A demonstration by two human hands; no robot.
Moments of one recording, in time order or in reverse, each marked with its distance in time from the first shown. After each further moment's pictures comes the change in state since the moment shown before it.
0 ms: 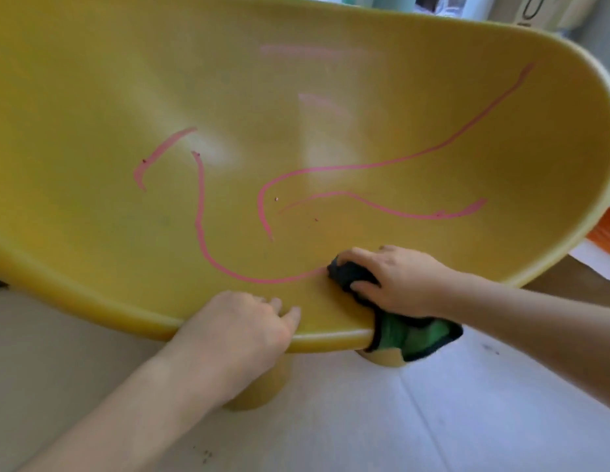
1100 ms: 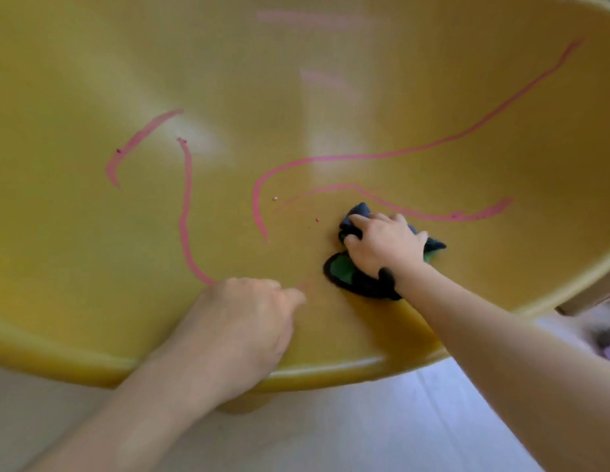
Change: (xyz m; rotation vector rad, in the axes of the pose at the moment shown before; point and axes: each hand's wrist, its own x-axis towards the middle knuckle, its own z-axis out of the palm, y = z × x) left_hand -0.048 0.024 -0.013 -0.356 0.067 -0.237; right_hand 0.012 -0.046 0.029 0.120 0.132 0.466
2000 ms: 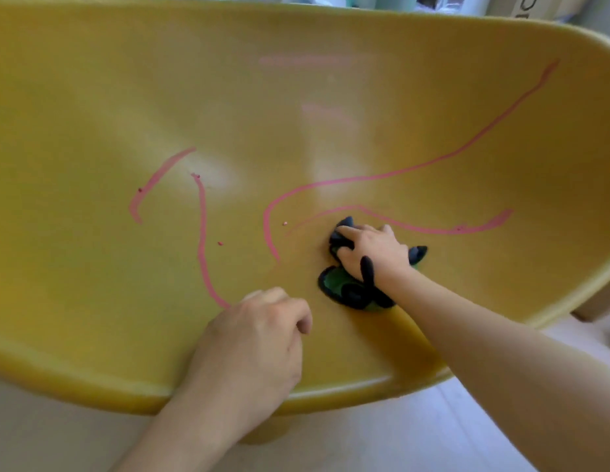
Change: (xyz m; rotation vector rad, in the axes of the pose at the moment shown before) left_hand -0.011 -0.002 -0.007 -0.211 0.183 -0.132; right_hand 0.027 -0.020 0.014 0.091 -0.024 -0.017
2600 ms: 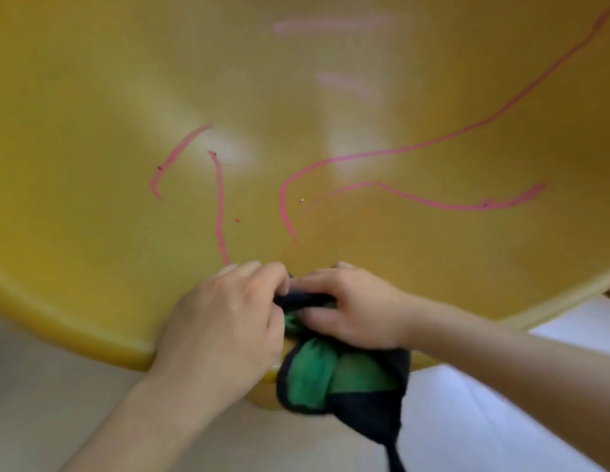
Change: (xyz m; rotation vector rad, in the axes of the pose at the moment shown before) left_hand -0.018 -0.007 -0.022 0.267 0.006 -0.067; right_hand -0.107 -0.041 -0.016 0.296 -0.194 -0.704
